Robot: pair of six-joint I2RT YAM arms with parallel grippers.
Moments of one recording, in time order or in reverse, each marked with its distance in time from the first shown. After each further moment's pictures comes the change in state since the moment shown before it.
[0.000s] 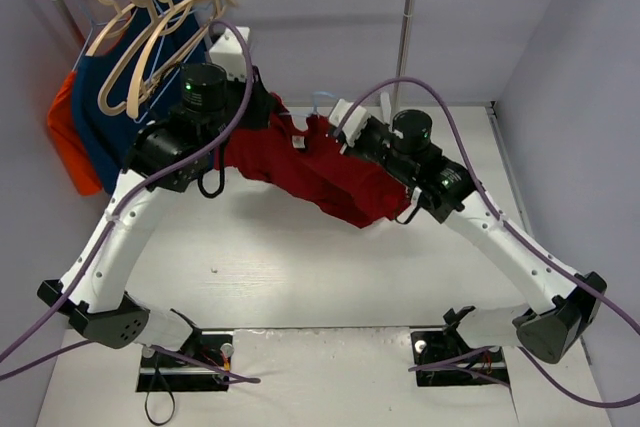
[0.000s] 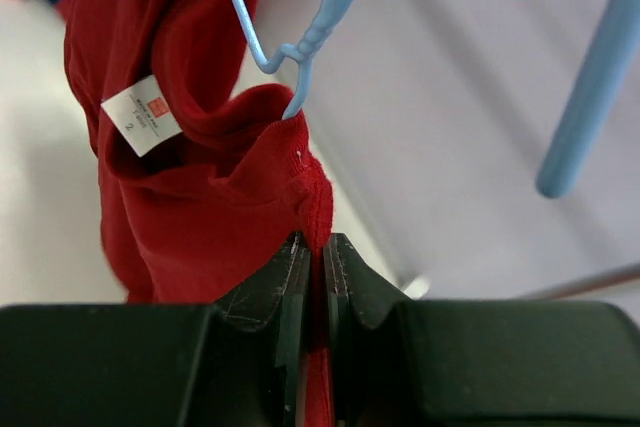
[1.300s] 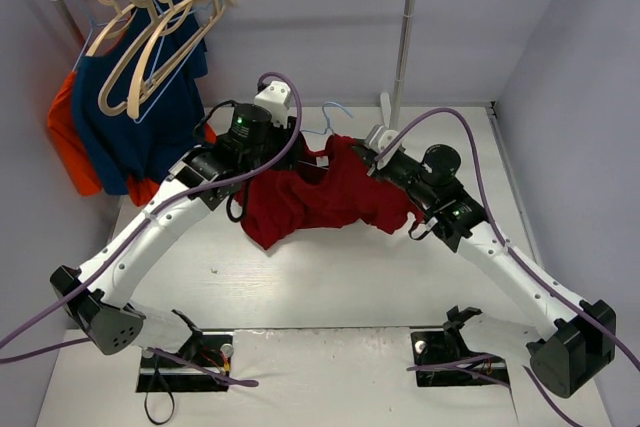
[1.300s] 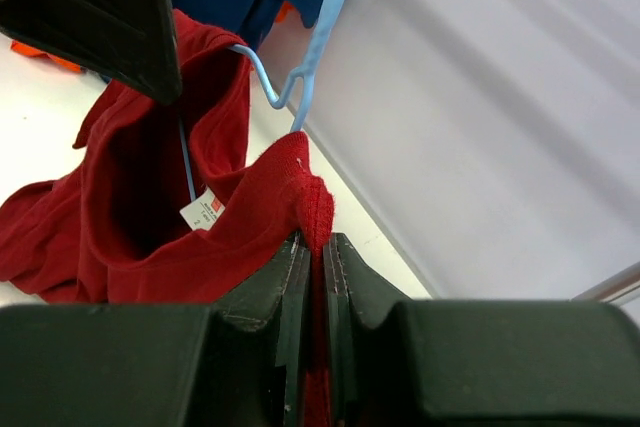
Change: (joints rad) left arm -0.095 -0.018 -0.292 0.087 -0.043 0.019; right arm -0.139 -0.161 -0.376 0.414 -0.232 0.168
